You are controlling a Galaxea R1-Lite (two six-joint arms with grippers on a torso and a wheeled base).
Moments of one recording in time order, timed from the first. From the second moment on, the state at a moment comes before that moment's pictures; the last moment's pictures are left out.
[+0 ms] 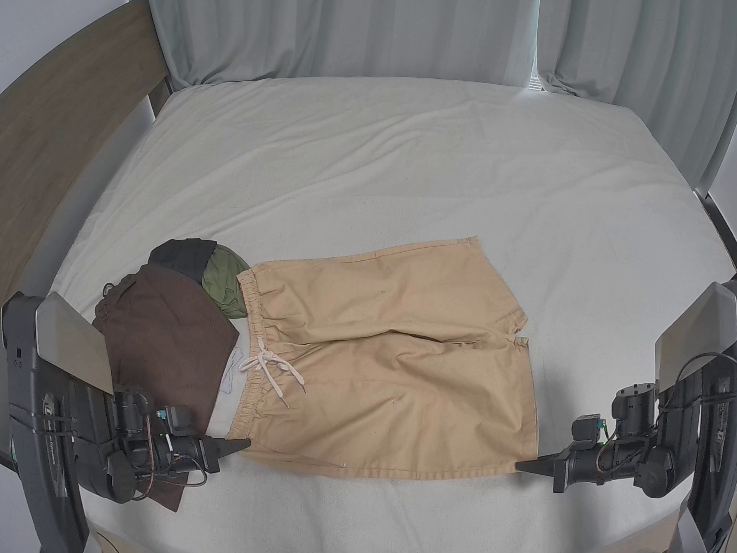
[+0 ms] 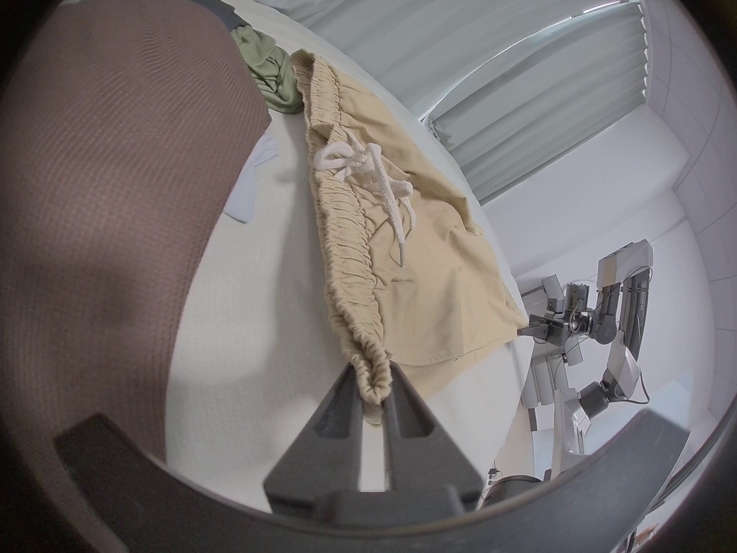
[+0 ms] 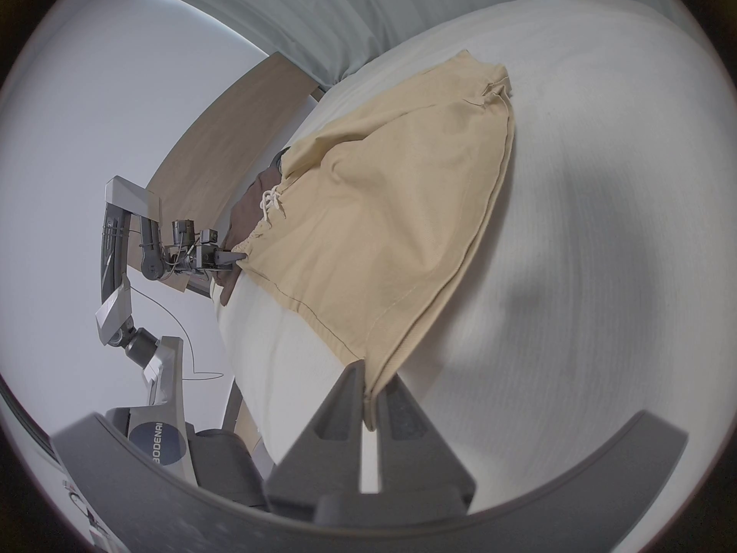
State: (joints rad) left arm 0.00 2.44 -0.19 -1.55 -0.76 -0.19; right arm 0.15 2.37 -0.05 -1.54 0.67 0.06
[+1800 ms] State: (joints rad) left arm 0.12 2.43 -0.02 -1.55 -1.00 0.22; right arm 0.11 2.28 -0.02 -1.30 0.73 -0.27
